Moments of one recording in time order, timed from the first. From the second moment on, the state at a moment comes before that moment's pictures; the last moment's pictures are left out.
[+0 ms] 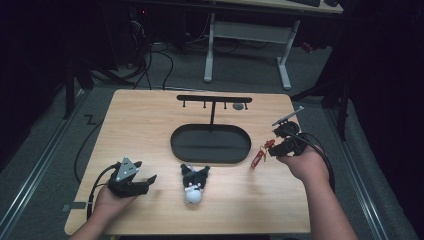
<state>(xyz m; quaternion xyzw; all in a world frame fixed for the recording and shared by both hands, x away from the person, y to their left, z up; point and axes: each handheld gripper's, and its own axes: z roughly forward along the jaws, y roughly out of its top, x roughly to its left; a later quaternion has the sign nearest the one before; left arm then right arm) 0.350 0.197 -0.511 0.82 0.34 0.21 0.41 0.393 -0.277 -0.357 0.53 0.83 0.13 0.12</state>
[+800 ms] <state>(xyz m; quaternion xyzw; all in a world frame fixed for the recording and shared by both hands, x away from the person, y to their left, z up) 0.341 0.216 -0.512 0.82 0.35 0.22 0.40 0.428 -0.270 -0.339 0.54 0.82 0.15 0.12</state>
